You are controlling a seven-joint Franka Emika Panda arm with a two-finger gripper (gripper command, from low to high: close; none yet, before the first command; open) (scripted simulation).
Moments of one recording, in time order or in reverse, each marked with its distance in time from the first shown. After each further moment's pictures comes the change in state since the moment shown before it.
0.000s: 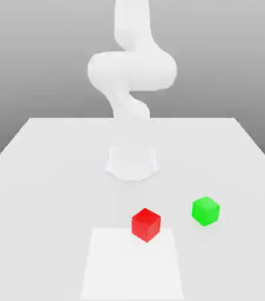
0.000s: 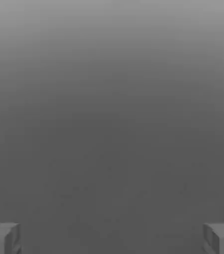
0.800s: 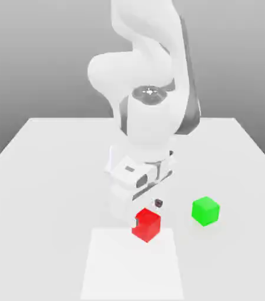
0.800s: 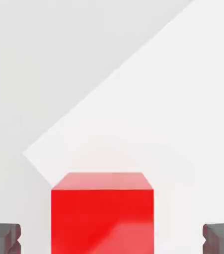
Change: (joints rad) arm 0.218 0.828 -0.083 -0.573 0.116 0.679 -0.767
